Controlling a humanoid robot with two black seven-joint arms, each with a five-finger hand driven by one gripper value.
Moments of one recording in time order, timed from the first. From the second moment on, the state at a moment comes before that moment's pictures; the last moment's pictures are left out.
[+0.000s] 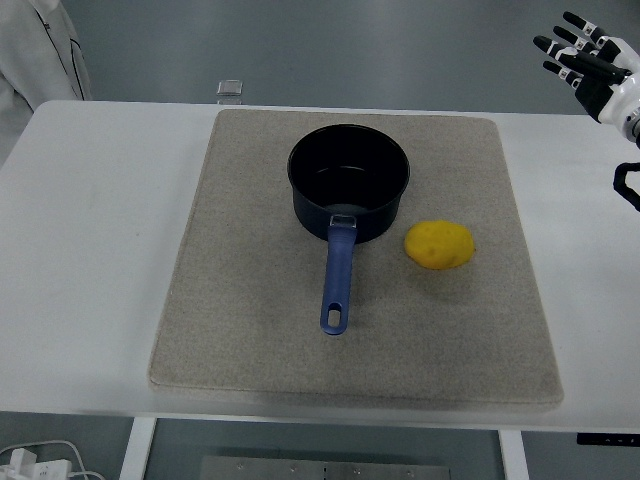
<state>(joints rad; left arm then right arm) -0.04 0.00 -0.08 -0.12 -0.06 -0.11 0.10 1.08 -0.48 0.36 0.73 0.08 0.00 0.20</state>
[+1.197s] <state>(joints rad) -0.03 0.00 -0.08 -0.12 -0.05 -0.11 0.10 1.08 -0.48 0.36 0.73 0.08 -0.02 0.20</state>
